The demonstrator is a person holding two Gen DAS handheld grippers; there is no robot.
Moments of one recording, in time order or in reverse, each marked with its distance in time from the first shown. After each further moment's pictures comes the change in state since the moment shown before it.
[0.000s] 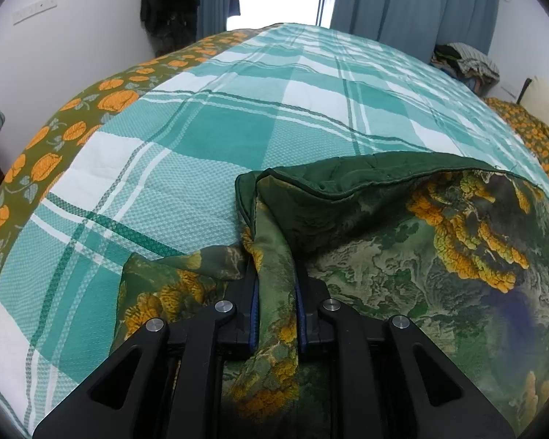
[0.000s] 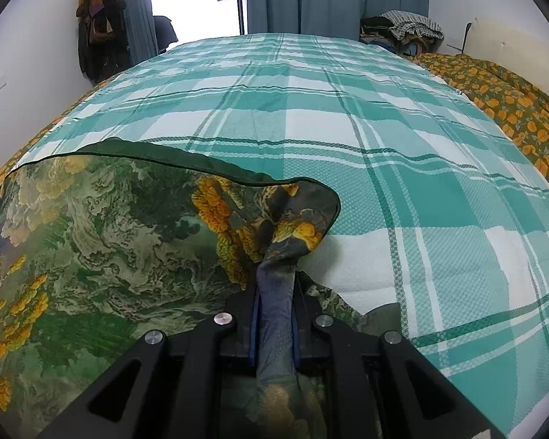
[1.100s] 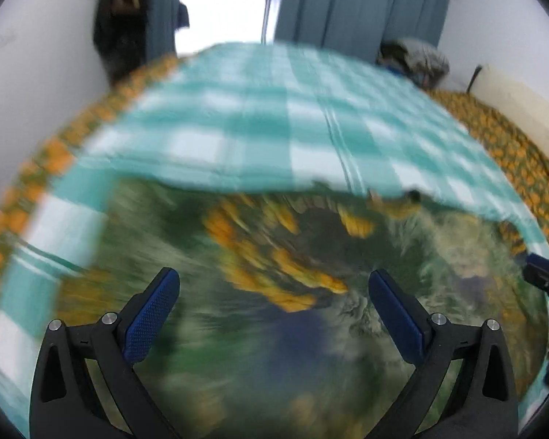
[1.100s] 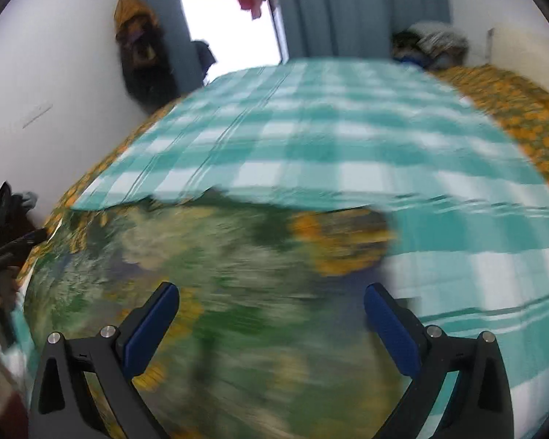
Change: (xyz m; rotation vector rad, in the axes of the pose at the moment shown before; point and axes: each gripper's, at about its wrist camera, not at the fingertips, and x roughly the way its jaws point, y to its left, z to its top) left arm -0.048 -0.107 0.018 0.092 0.035 -0.159; right arm -0.077 0.047 0.029 -0.016 -0.020 0.198
